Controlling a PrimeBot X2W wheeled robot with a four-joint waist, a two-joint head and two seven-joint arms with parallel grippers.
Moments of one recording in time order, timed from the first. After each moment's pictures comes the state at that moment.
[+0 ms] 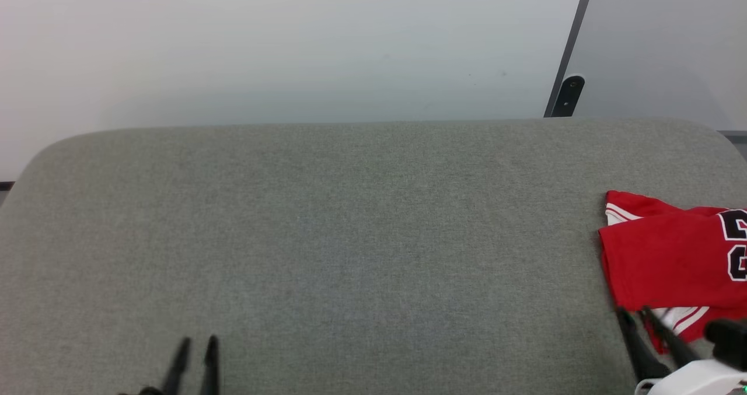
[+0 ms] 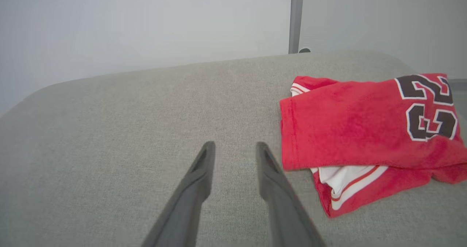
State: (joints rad) left arm 0.19 0.14 0.02 0.04 -0.23 -0.06 -0.23; right arm 0.12 -0.17 -0.04 -0.10 0.35 0.13 0.23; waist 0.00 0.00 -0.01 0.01
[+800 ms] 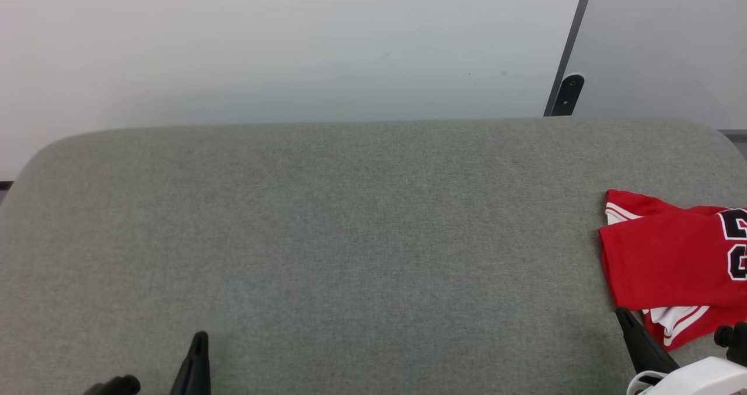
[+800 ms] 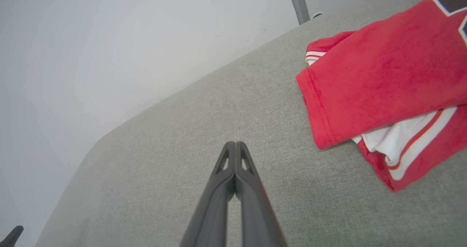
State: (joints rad) left arm 0.13 0.10 0.04 0.12 -0.59 -0.08 -0.13; right arm 0.08 -0.13 -0.05 0.01 0.68 0.13 0.20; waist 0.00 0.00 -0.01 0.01
